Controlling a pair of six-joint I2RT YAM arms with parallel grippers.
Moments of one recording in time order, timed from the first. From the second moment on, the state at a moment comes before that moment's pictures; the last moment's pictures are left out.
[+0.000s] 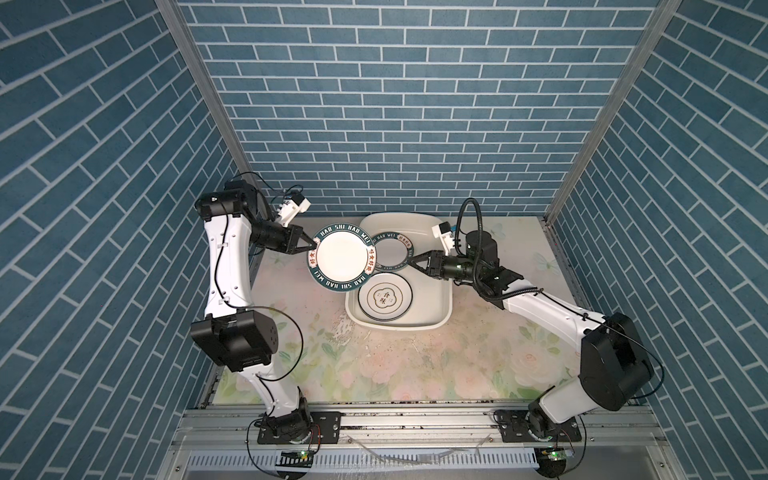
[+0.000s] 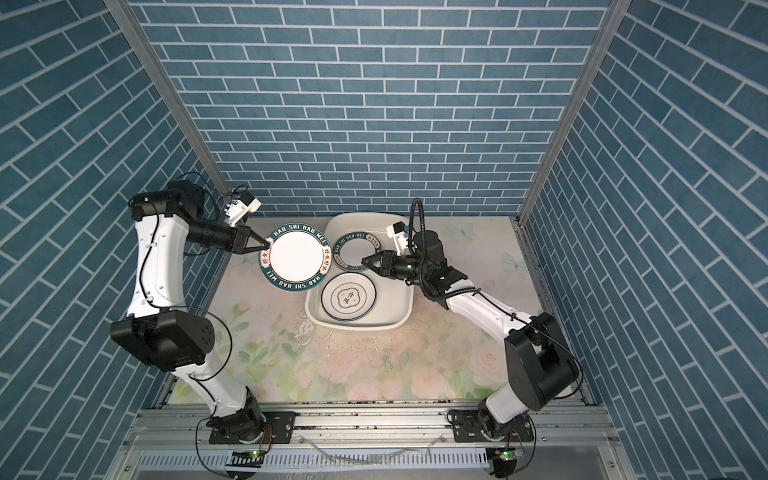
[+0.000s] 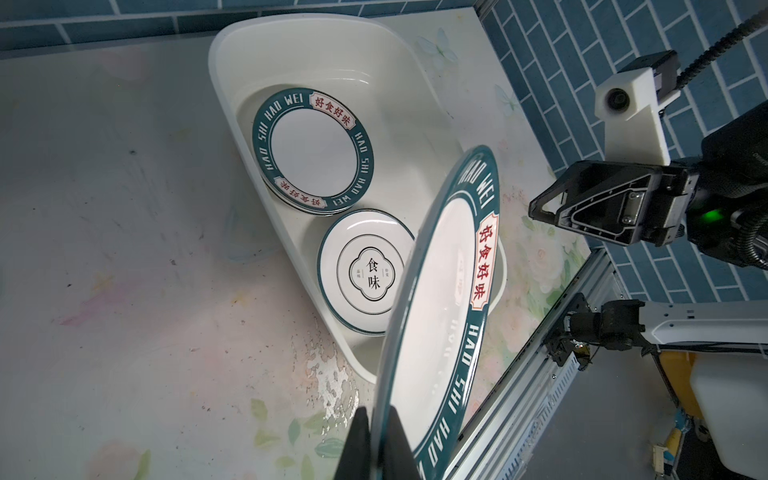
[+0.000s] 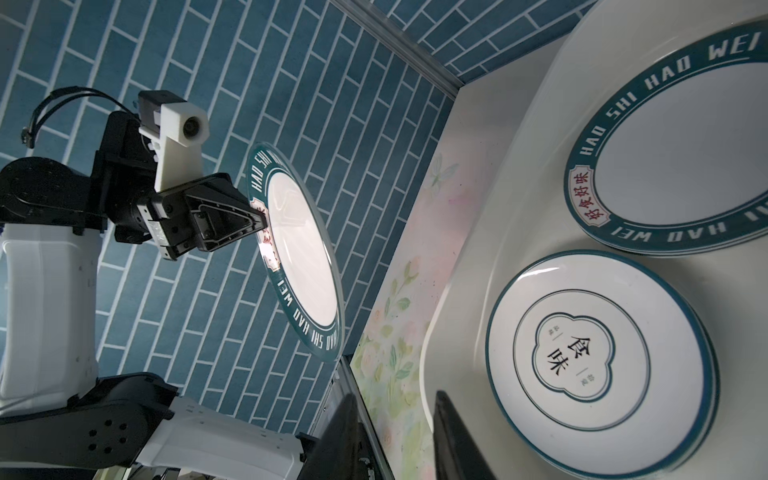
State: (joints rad) left arm 0.22 1.79 2.12 -1.66 0.78 0.56; right arm 0.60 1.54 1.07 0.20 -0.70 0.85
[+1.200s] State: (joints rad) left arm 0.04 1.79 2.06 -1.54 0.79 0.40; right arm 0.64 1.49 1.13 0.07 -0.65 0.81
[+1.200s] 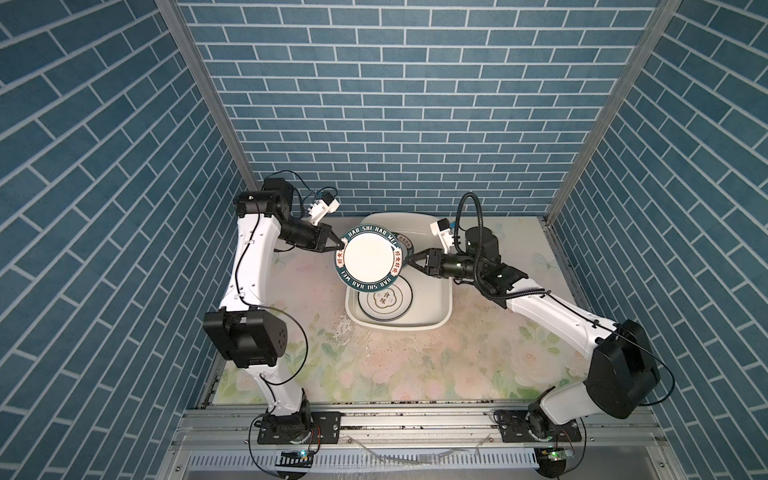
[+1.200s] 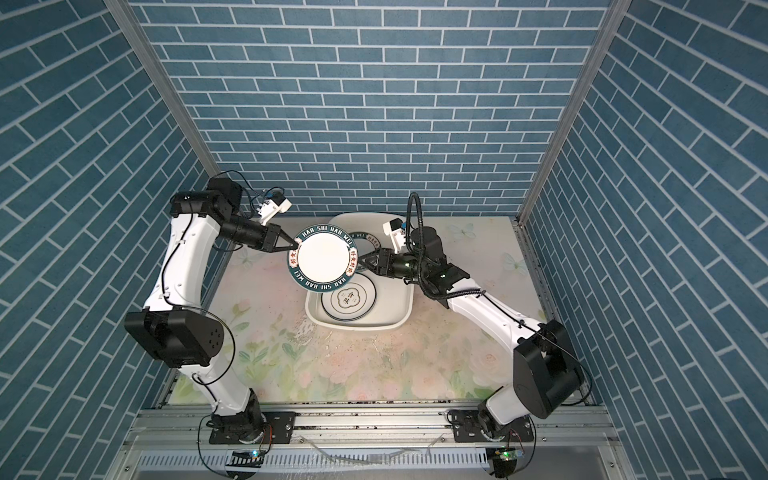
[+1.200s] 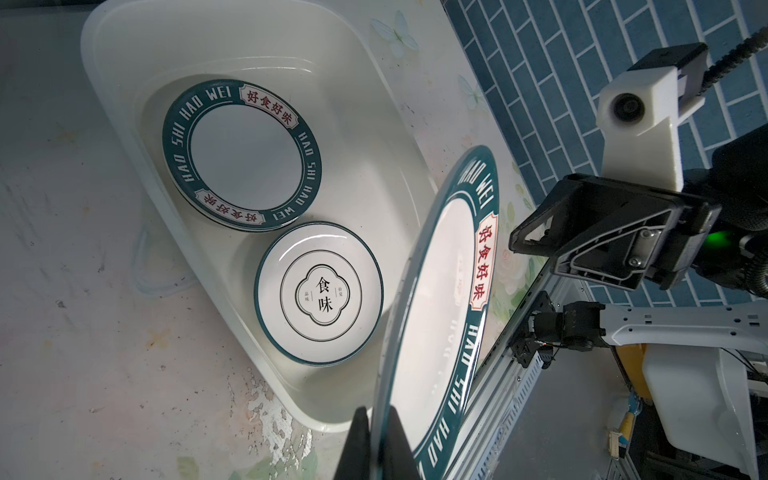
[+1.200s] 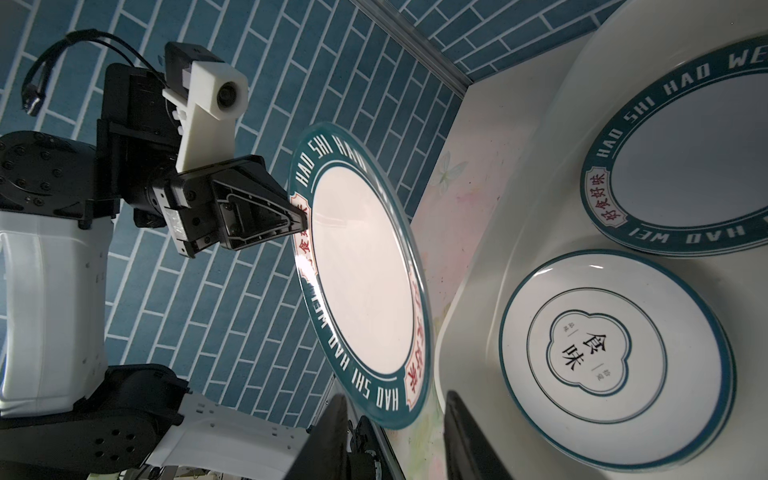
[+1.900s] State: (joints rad) left arm 0.00 1.76 2.06 -1.54 0.79 0.40; right arm 0.66 1.52 1.14 0.05 -0.65 0.81
